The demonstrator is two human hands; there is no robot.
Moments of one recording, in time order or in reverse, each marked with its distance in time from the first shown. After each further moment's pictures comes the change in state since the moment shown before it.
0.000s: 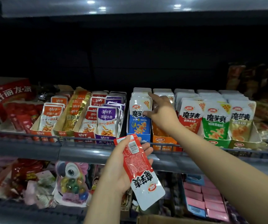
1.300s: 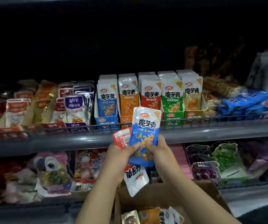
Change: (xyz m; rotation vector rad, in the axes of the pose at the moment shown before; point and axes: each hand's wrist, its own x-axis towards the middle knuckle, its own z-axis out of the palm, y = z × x) left_hand -0.004 -0.081 0.020 0.513 -0.012 0.238; right_hand -0.188 0.044 -0.021 0.897 0.035 0.576
